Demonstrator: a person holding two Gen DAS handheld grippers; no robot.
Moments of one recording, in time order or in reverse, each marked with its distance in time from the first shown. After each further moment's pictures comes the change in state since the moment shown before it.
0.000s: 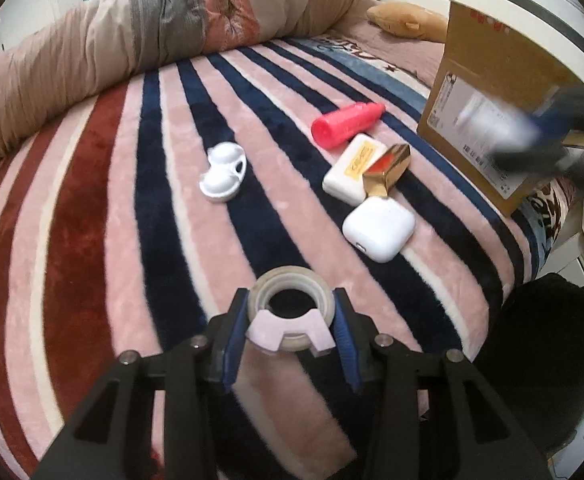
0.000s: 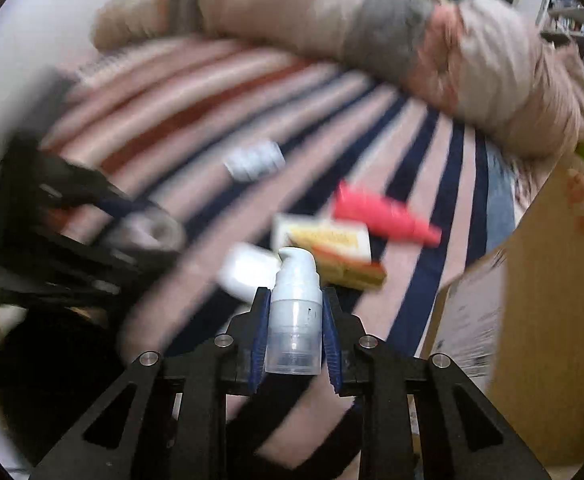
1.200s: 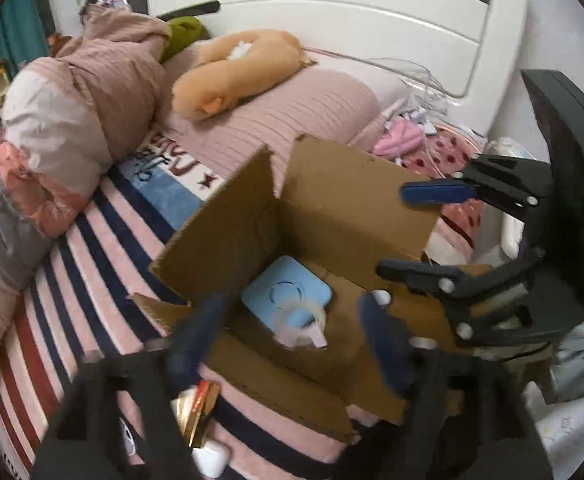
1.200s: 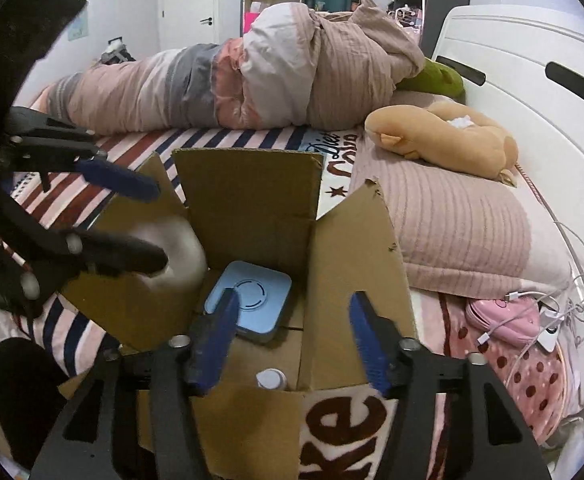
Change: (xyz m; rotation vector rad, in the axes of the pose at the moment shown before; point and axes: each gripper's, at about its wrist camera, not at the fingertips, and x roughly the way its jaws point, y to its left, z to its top) left arm -0.036 -0.232 0.217 0.422 -0.012 -0.183; right arm -0.123 -0.186 -0.086 0.374 -0.130 -0.221
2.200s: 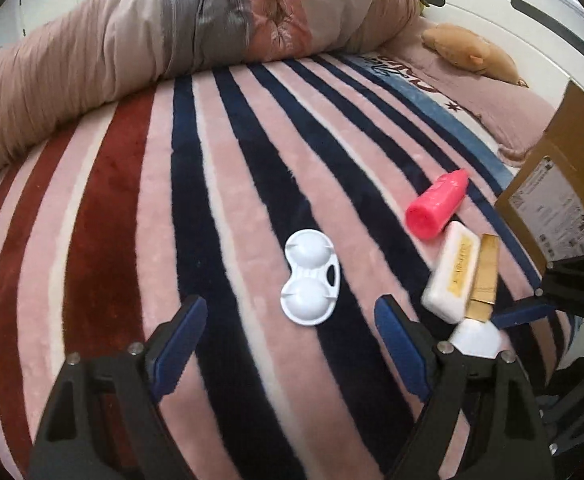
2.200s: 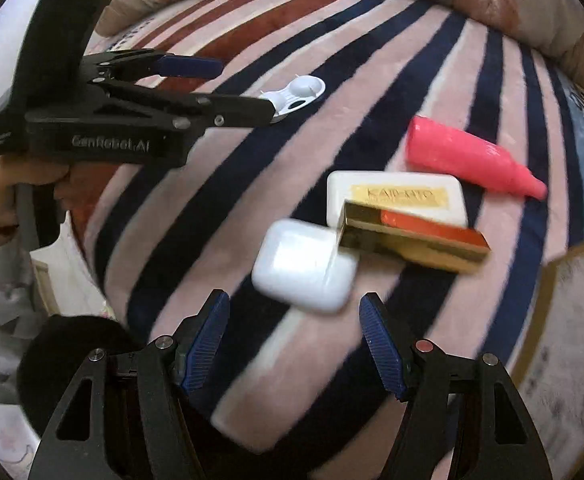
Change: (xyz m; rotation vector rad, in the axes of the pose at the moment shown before) left arm 0.036 0.206 -0.248 -0.511 0.002 0.234; right arm 0.165 0.246 0.002 -0.279 0.433 0.427
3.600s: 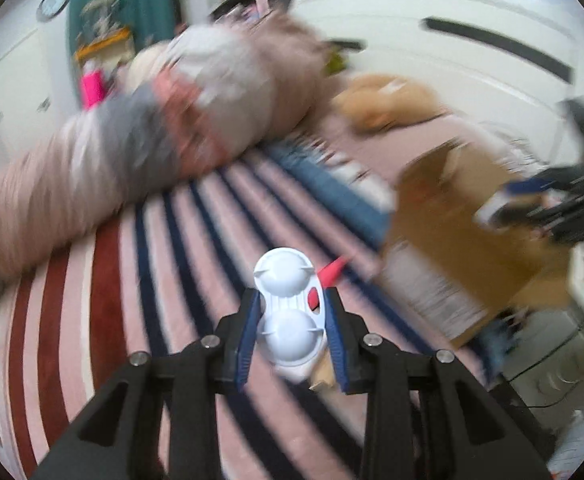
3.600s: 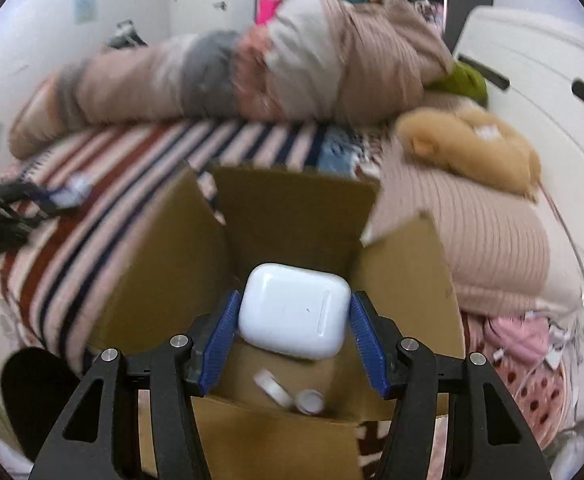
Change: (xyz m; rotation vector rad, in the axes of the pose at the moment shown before) left arm -0.139 -0.134 0.056 0.234 -0.233 -0.060; right arm -0.199 -0.130 -0.102 0.257 -0.359 -0.410
